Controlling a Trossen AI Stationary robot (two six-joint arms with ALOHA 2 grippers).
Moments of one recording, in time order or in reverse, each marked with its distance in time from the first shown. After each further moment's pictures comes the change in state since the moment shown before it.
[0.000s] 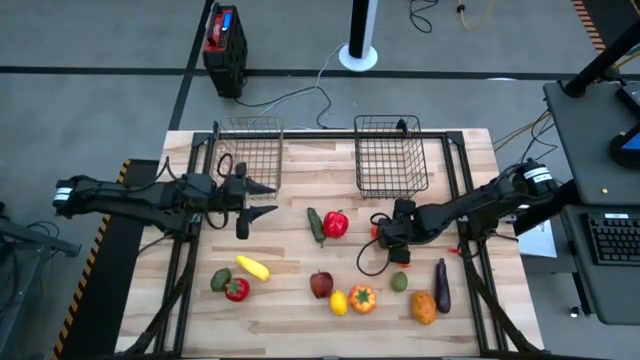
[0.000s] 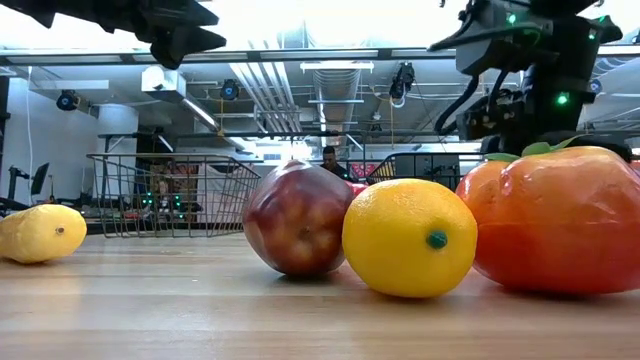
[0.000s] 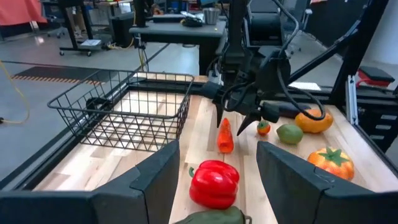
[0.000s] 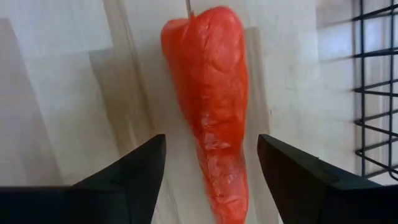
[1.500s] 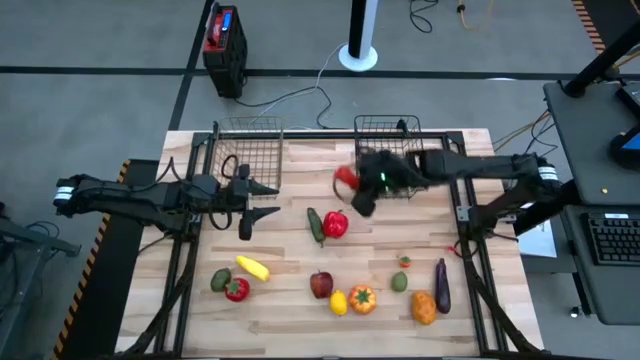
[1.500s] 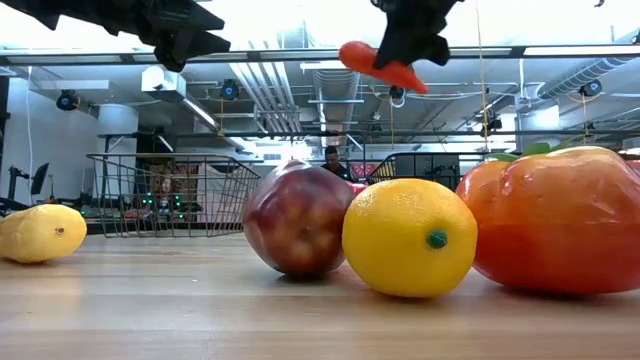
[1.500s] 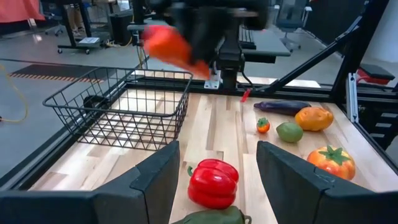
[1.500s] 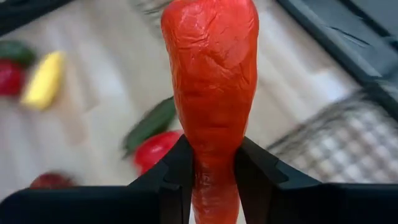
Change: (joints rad) left arm 0.000 0.028 0.000 0.026 0.003 -0.004; right arm -0.313 -0.047 0.641 -0.130 -0.072 0.059
